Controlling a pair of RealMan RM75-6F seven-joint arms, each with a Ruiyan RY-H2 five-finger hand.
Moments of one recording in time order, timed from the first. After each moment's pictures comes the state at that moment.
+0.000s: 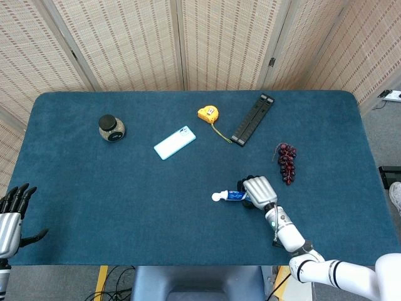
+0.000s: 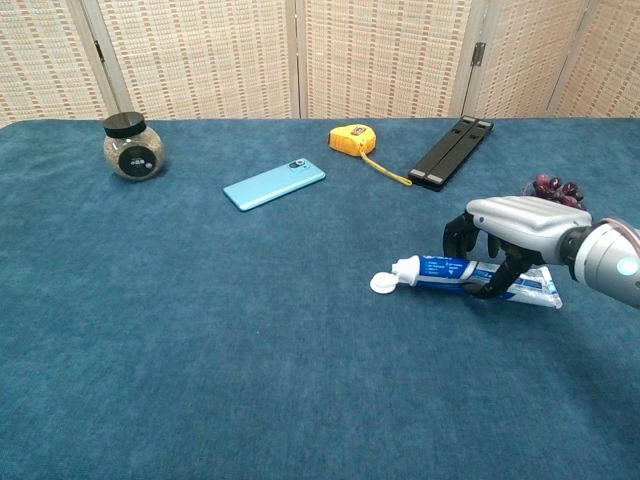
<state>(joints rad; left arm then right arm) -0.08 -1.13 -0.06 -1.63 1.44 1.50 0.10 0.63 -1.62 0.15 -1.36 -1.14 0.88 -0.34</state>
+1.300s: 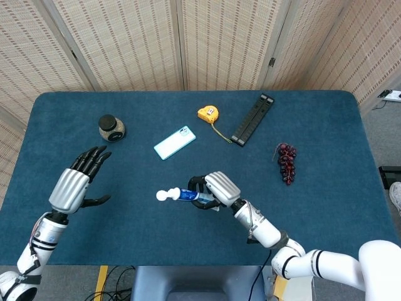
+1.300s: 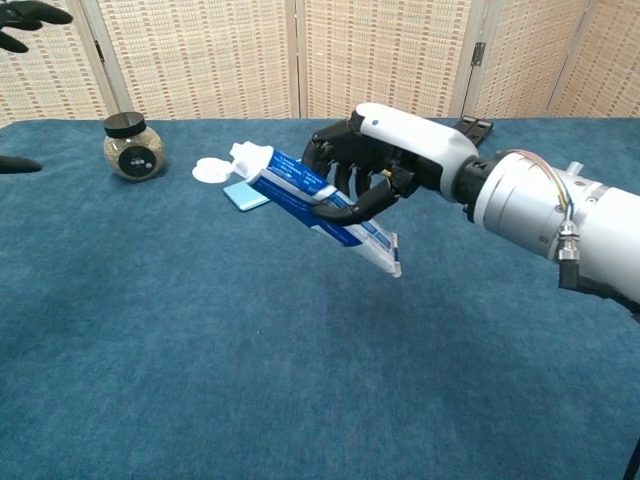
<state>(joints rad) -0.43 -1.25 -0.17 -1.57 1.62 1.31 -0.03 0.76 -1.67 0.22 -1.41 -1.48 0.97 0.38</state>
